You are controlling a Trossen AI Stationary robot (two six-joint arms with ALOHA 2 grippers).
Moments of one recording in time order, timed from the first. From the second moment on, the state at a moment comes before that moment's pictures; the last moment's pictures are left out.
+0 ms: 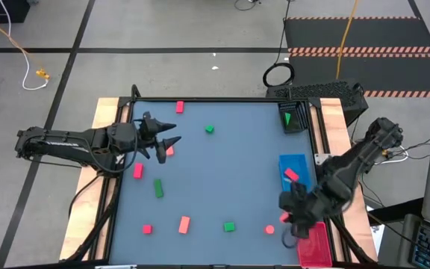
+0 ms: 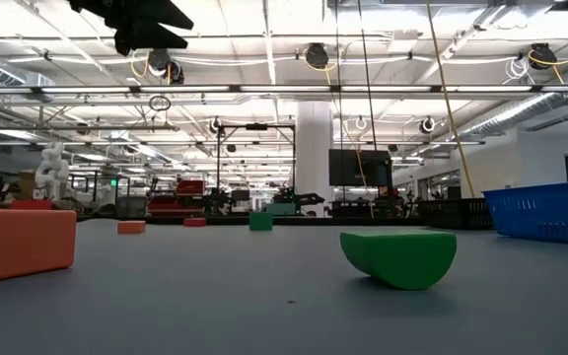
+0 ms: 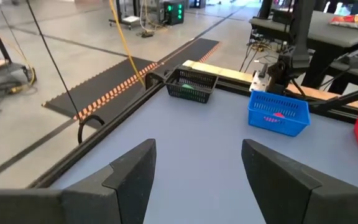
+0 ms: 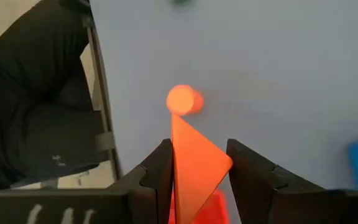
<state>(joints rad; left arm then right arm) -0.02 0.82 0.73 -0.17 -0.40 -0.16 0.76 1.28 1.11 -0.95 0.06 1.01</state>
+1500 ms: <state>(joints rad) -0.01 0.82 0.73 0.15 -0.40 0.01 1.18 1.44 1.11 -1.18 0.44 1.85</state>
